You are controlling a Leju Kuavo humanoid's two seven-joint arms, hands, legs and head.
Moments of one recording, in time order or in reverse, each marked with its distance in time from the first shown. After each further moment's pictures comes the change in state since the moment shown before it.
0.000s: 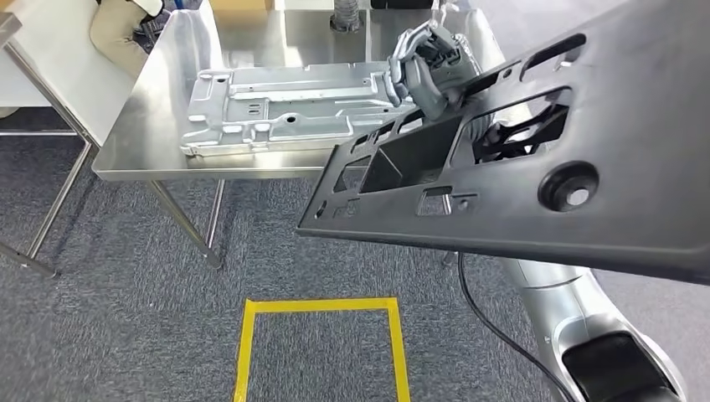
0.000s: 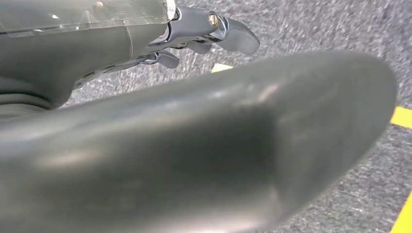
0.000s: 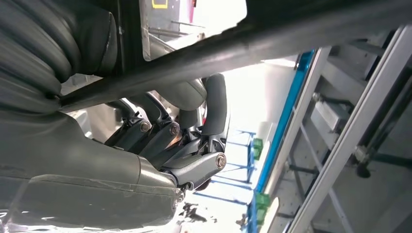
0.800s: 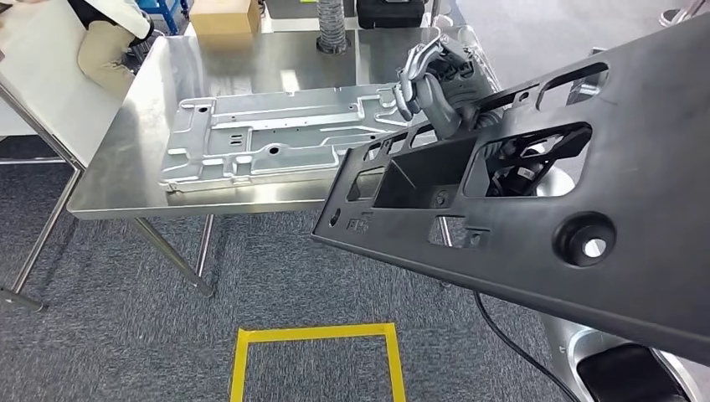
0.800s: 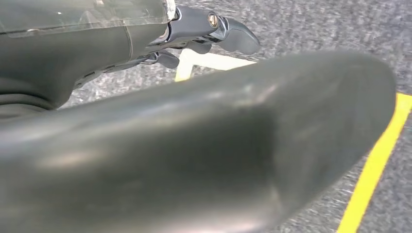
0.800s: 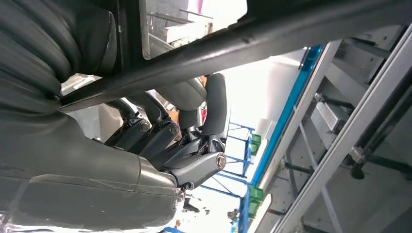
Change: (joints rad) left arm 0.000 -0.002 0.000 0.000 -0.006 -0.001 -0.003; right arm 0.049 -0.057 -0.007 -0.101 0.019 0.010 0.016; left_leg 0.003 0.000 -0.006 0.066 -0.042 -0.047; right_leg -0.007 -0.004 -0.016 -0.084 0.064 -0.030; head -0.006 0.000
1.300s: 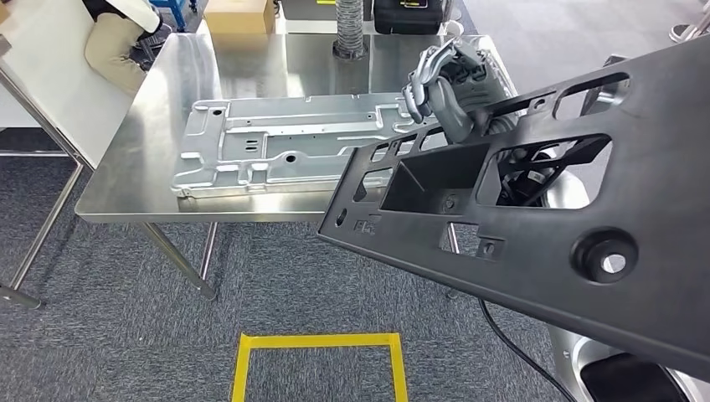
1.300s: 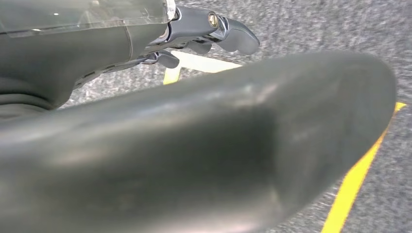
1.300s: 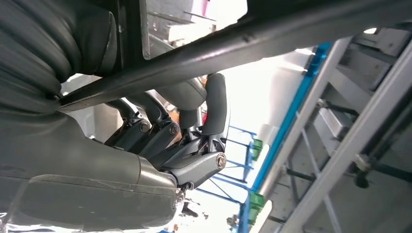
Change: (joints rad) left arm -0.002 0.001 0.000 0.000 -0.003 -0.001 -0.004; right arm 0.014 -0.010 -0.031 -0.011 0.014 0.028 -0.002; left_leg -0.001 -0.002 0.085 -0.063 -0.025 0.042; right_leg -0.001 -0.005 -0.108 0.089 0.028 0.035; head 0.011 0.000
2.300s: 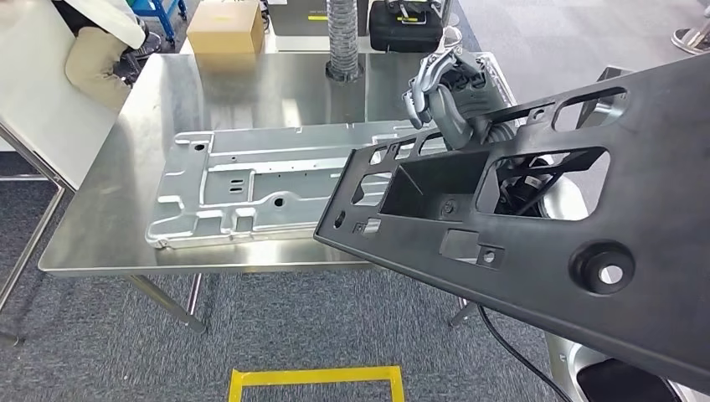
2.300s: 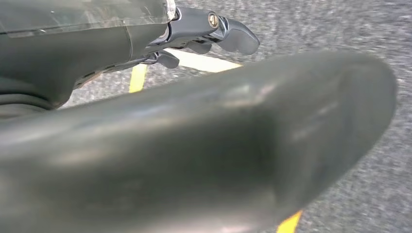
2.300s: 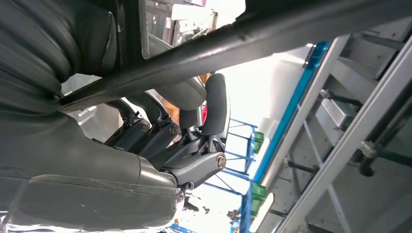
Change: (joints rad) left arm 0.002 0.004 0.000 0.000 -0.008 0.000 0.002; right arm 0.031 0.003 -0.022 -0.009 0.018 0.017 -0.013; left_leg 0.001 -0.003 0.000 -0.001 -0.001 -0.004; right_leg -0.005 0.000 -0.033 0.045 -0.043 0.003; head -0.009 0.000
